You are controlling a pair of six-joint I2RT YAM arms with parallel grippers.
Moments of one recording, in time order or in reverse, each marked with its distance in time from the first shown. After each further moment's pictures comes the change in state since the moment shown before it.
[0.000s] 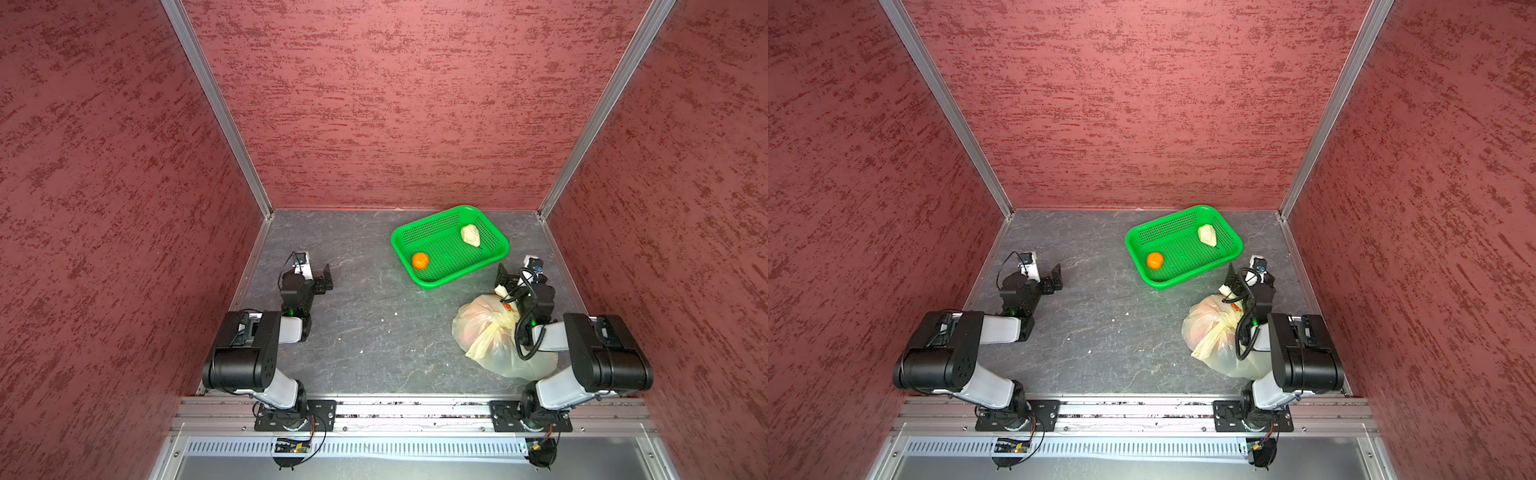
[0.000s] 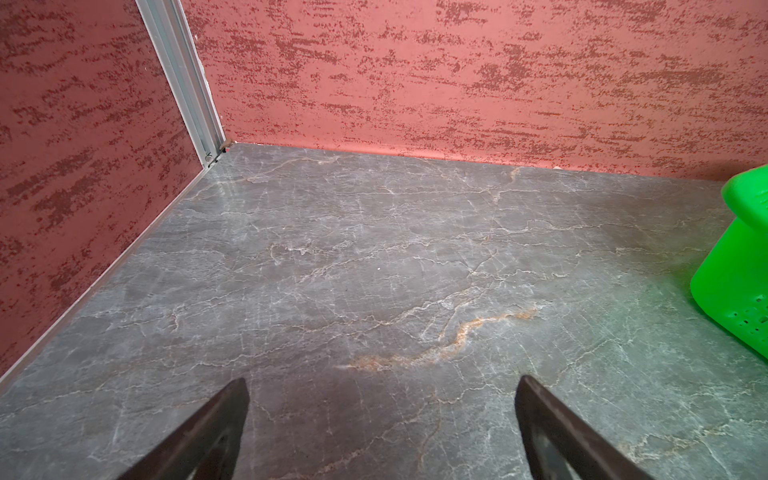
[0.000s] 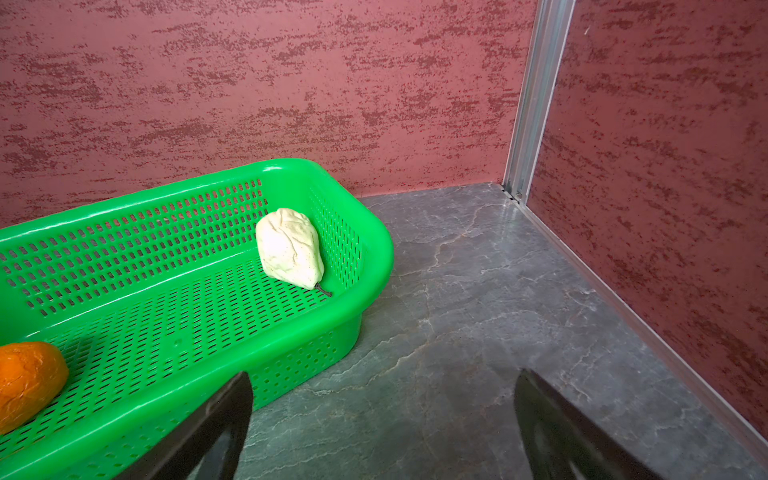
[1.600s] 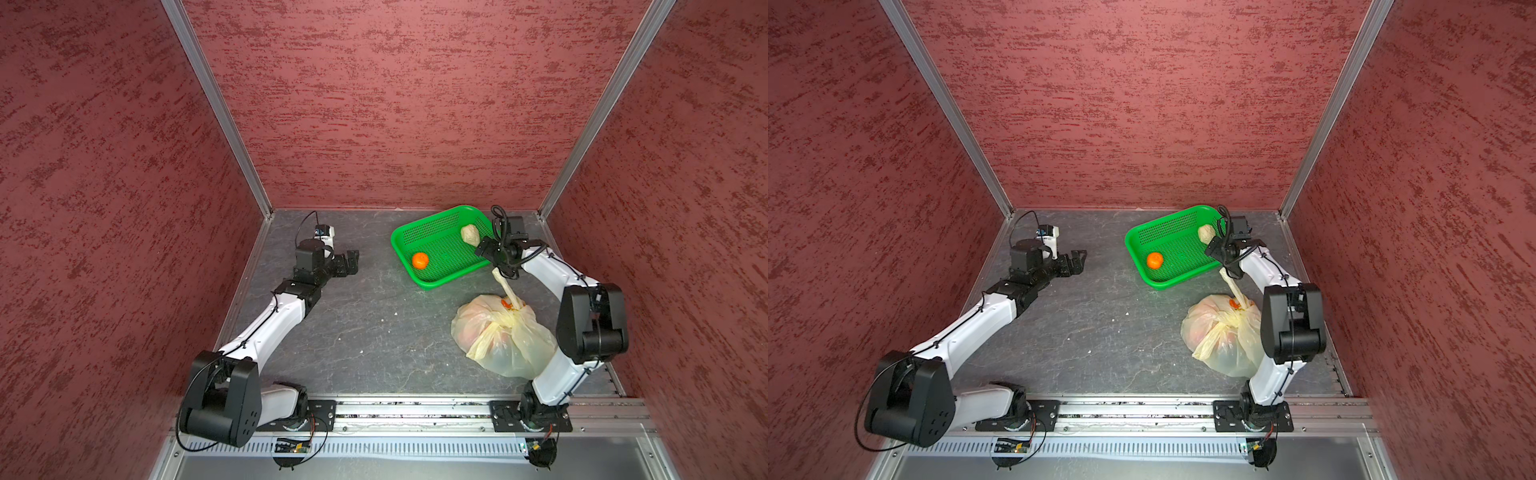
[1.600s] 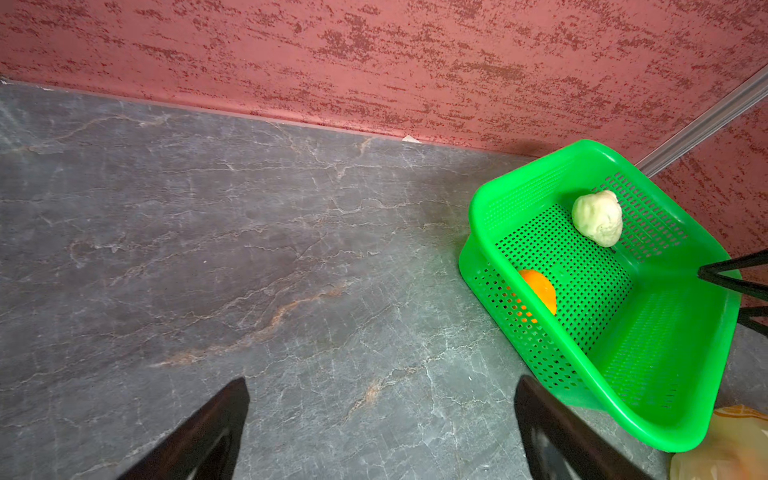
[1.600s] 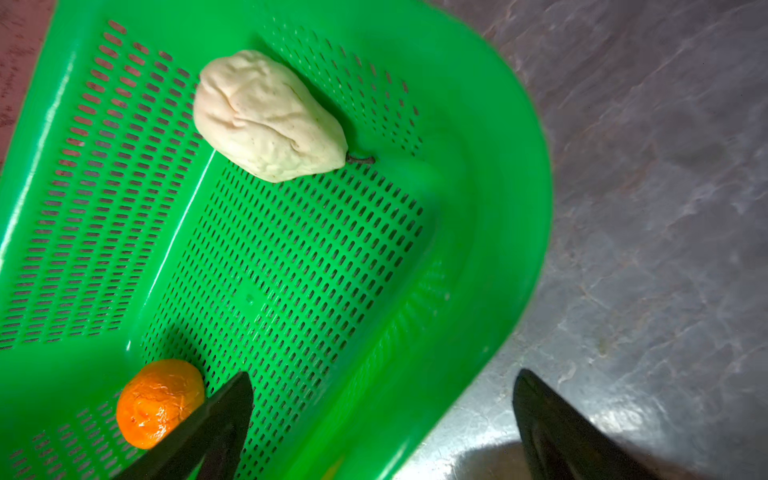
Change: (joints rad) left arm -0.217 -0.262 0.430 -0.913 0.131 -0.197; right arm 0.130 0.235 0.998 -1.629 -0.064 0.585
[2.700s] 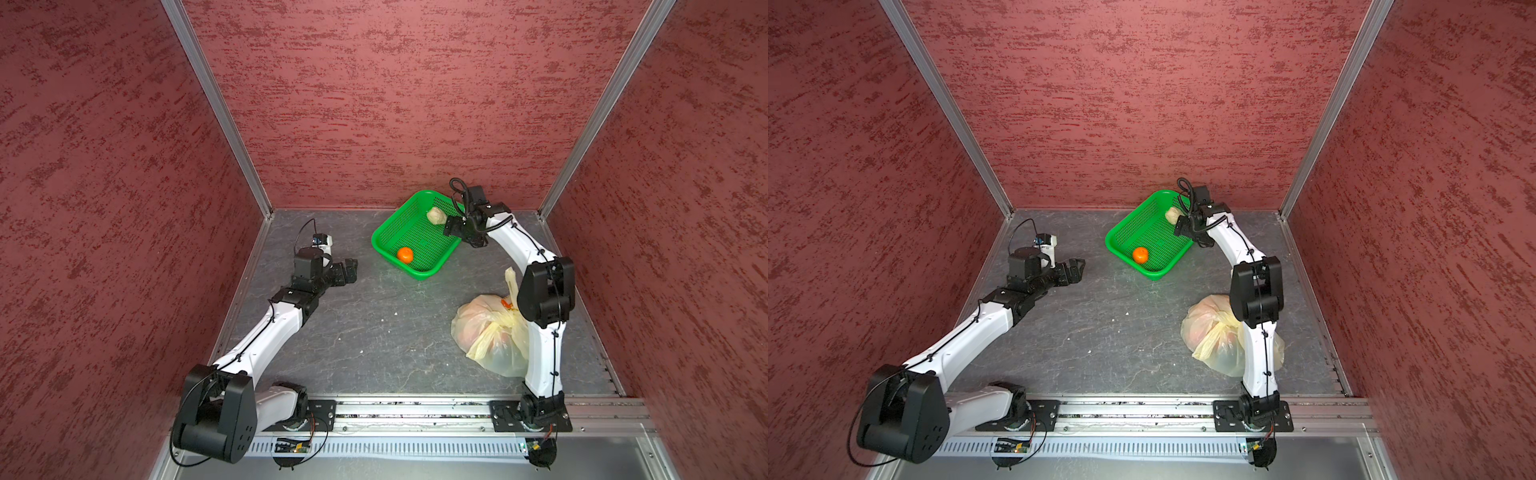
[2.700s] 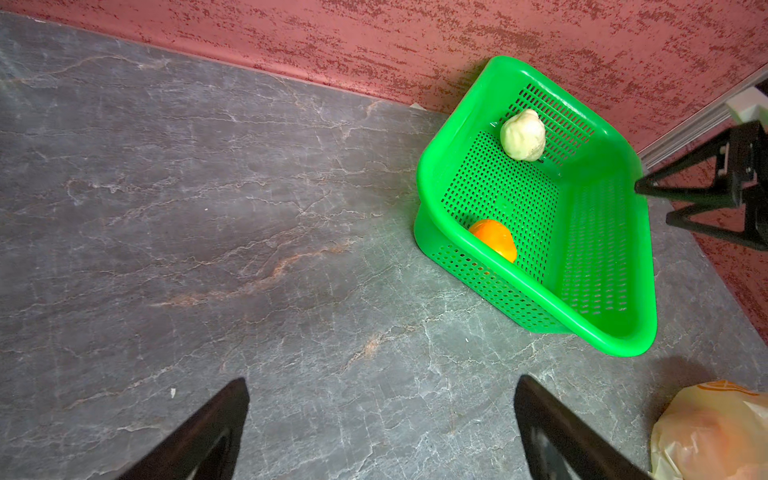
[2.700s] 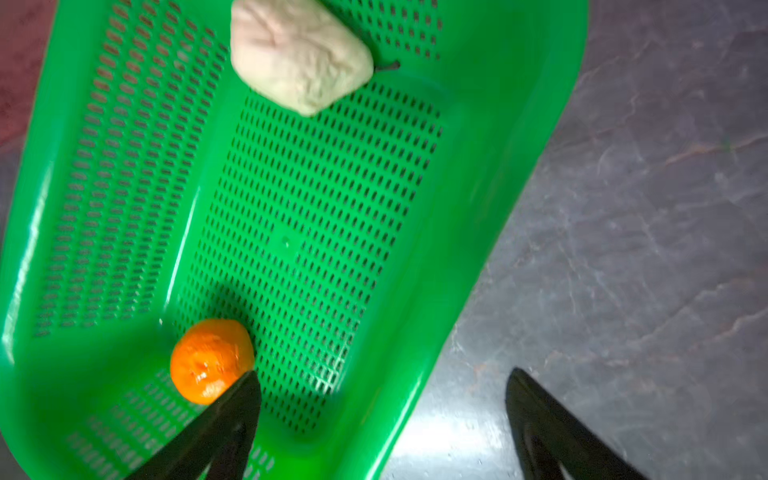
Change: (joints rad) left arm -0.003 -0.071 -0.066 -0.058 0.003 -0.046; right arm 0.195 0.328 0.613 -0.369 0.006 -0.109
